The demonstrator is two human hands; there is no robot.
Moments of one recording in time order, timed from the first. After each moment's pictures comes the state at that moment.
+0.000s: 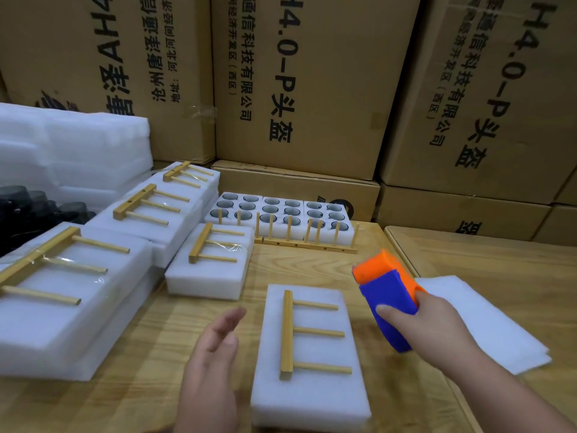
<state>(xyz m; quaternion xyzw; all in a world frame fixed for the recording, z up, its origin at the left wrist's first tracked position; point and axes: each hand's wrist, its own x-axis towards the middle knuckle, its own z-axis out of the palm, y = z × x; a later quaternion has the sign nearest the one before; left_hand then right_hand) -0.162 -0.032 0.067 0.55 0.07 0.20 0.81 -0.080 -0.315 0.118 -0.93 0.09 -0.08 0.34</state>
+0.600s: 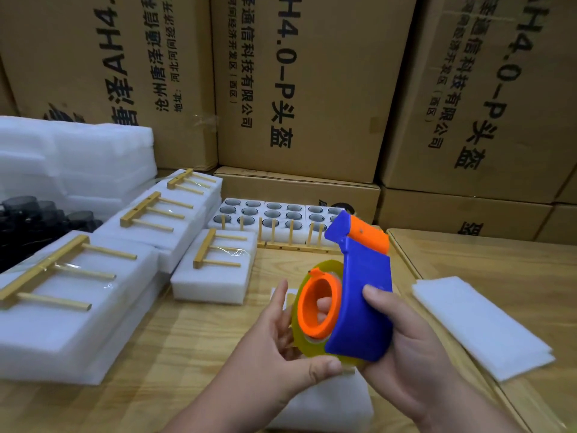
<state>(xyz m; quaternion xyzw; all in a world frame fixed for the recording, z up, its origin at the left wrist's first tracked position) -0.160 -0.049 0.114 0.67 -0.14 -0.05 0.73 -0.148 -0.231 0.158 -0.49 -0.07 0.13 0.86</state>
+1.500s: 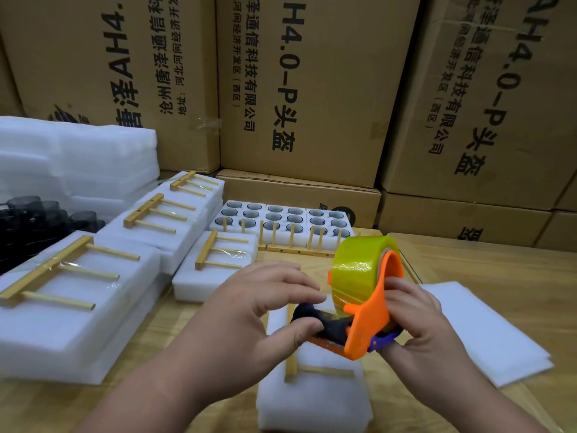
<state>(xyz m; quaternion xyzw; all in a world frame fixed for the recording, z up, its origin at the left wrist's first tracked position) -0.168 -0.014 0.185 0.85 -0.29 0.24 0.37 -0.129 -0.283 0.140 -0.88 -0.25 -0.24 0.31</state>
